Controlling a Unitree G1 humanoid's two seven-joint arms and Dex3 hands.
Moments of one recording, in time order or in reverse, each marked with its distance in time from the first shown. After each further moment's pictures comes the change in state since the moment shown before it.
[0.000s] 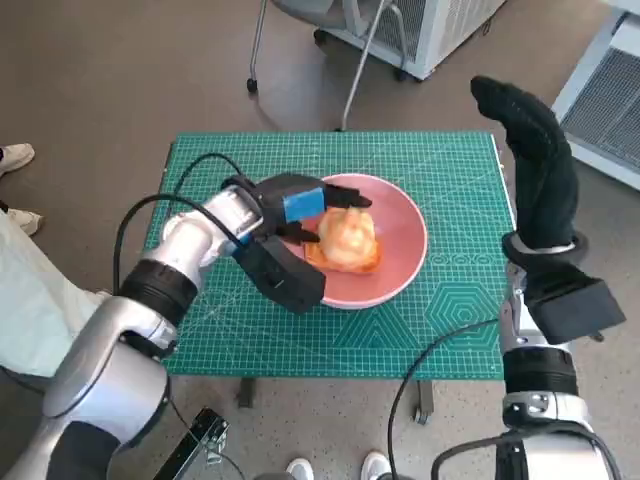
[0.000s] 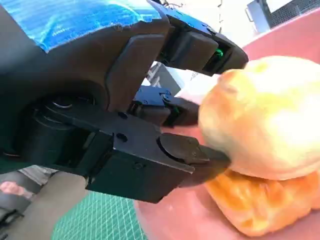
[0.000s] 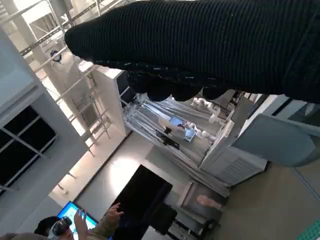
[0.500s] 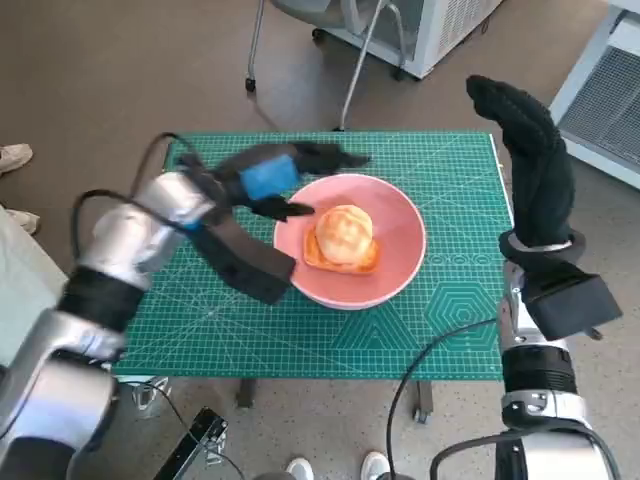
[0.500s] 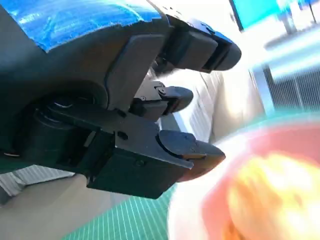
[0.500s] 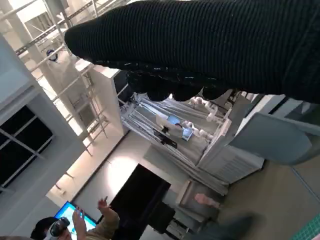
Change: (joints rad) left arm 0.136 0.193 0.267 -0.324 -0.251 -0.068 -0.041; right arm -0.020 0.005 0.007 0.022 0.005 0.011 0.002
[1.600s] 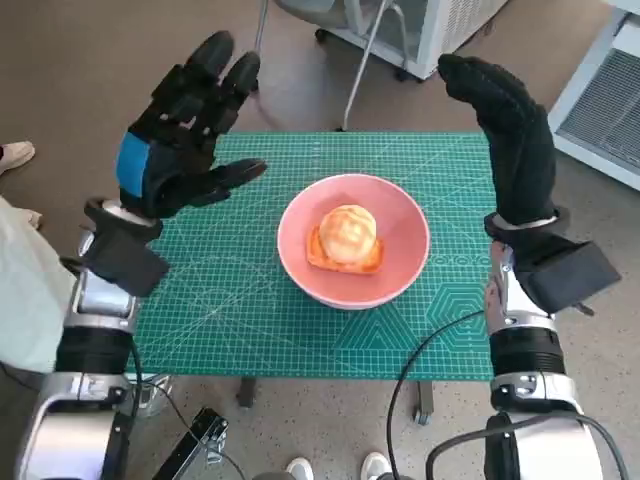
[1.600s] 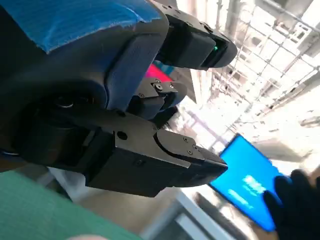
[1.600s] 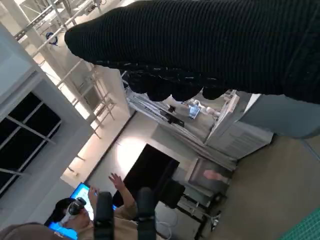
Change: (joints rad) left arm 0.290 -0.182 0.479 -0.042 -0.795 -0.125 -0.111; right arm -0.078 0.020 0.002 0.032 0.057 0.065 0.102
